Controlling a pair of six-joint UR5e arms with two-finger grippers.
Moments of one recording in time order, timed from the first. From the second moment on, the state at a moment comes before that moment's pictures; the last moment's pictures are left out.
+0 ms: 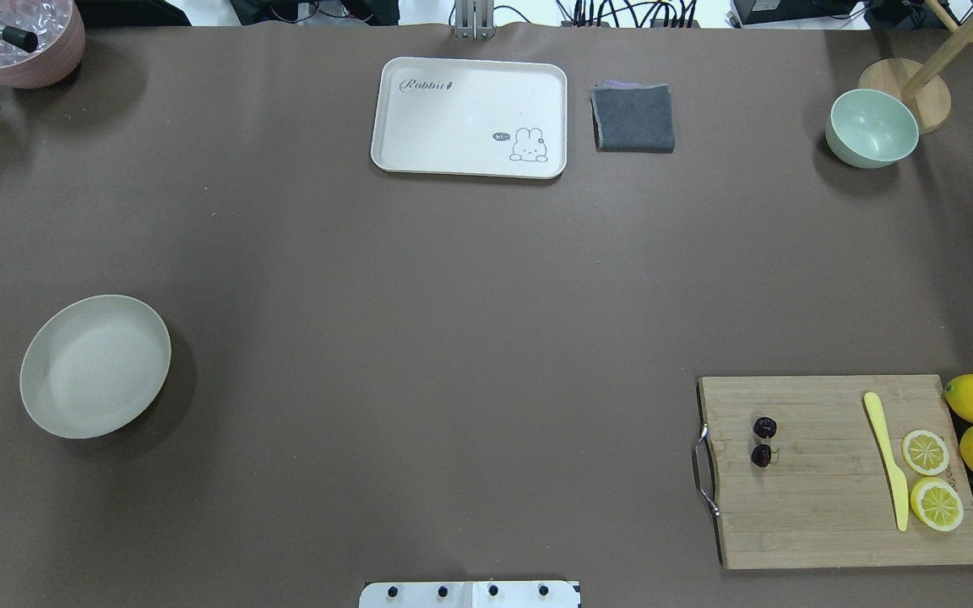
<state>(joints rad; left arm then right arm) -1.54 -1.50 -1.78 -1.70 -2.28 -0.10 1.63 -1.66 1.69 -1.64 2.35 0.02</state>
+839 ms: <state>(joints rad) -1.54 -1.50 -1.79 -1.70 -2.28 -0.10 1.63 -1.65 1.70 -1.64 2.36 0.02</state>
